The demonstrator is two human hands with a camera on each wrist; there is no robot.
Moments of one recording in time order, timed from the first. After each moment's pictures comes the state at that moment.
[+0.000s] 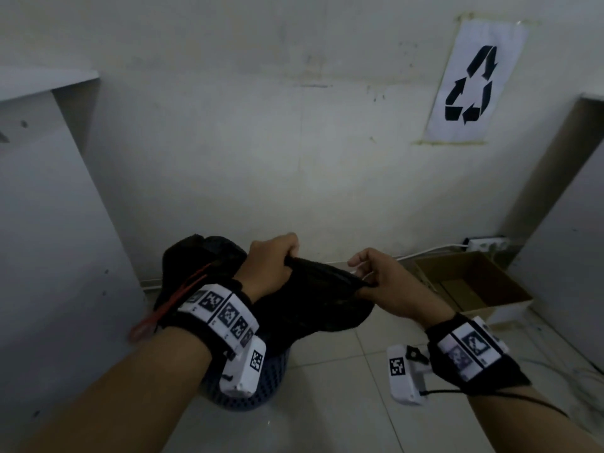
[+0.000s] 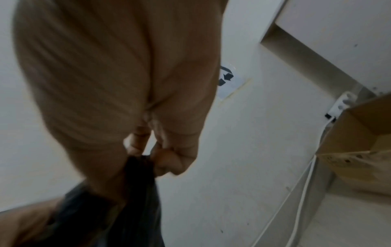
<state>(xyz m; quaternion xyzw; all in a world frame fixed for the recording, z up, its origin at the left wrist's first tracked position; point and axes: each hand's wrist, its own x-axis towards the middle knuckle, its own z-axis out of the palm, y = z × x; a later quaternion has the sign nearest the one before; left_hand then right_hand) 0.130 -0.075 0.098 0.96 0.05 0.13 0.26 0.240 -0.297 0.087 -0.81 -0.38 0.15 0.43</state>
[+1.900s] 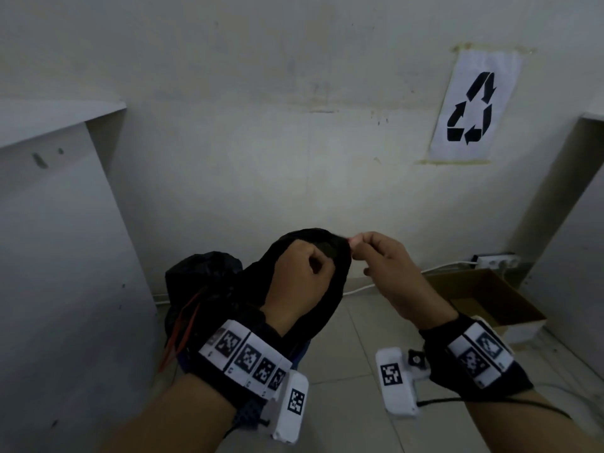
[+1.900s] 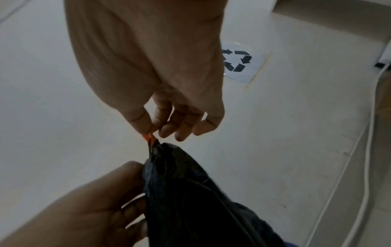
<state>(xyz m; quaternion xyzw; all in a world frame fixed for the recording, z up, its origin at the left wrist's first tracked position) 0.117 -0.131 0.124 0.85 0.10 0.34 0.39 0.197 -0.267 0.154 -0.73 -0.32 0.07 0.61</state>
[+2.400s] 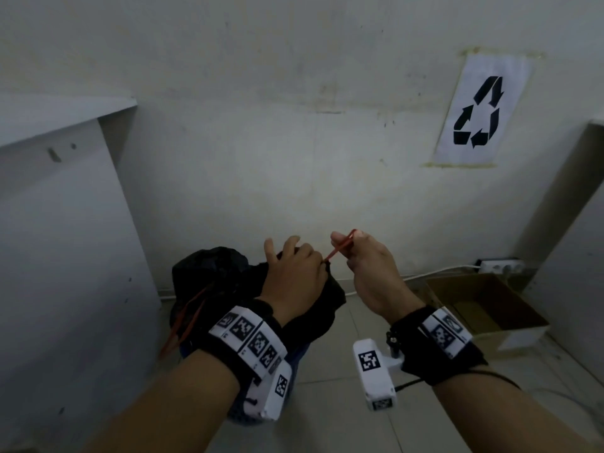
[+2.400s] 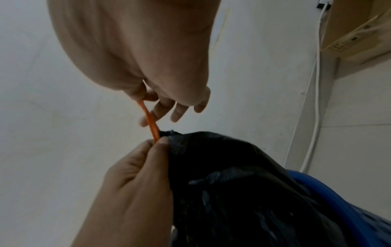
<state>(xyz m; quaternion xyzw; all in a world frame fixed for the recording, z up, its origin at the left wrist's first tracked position) 0.121 -0.116 0.116 0.98 0.13 0.18 0.02 0.205 -0.229 0.130 -0.59 -0.20 0.19 0.76</state>
